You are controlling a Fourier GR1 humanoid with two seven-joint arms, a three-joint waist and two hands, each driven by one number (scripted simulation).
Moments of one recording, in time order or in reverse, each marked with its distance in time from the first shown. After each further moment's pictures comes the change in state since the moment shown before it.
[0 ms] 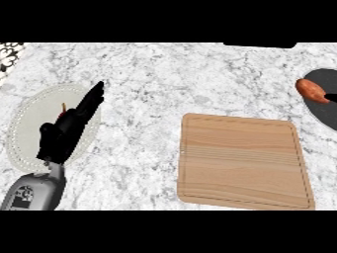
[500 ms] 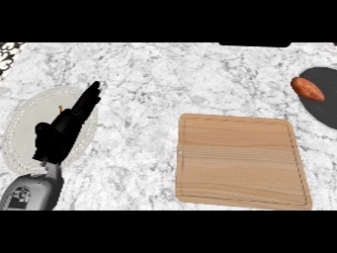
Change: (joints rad) left arm 0.007 0.004 0.018 -0.001 0.005 0.004 0.000; right arm 0.125 -0.079 -0.104 0.022 -0.116 0.323 -0.158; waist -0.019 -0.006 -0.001
